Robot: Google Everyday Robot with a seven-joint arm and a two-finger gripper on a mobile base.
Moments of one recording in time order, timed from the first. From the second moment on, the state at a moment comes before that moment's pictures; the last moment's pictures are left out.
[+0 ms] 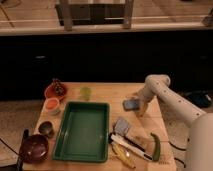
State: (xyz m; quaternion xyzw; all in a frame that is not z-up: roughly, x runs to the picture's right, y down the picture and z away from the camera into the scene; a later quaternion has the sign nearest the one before) arm 0.233 0.111 0.945 -0.26 -0.14 -0.04 0.95
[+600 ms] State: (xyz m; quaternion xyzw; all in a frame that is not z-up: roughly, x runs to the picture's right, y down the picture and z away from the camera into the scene) arm 0.233 0.111 0.944 -0.27 -0.14 -0.04 0.95
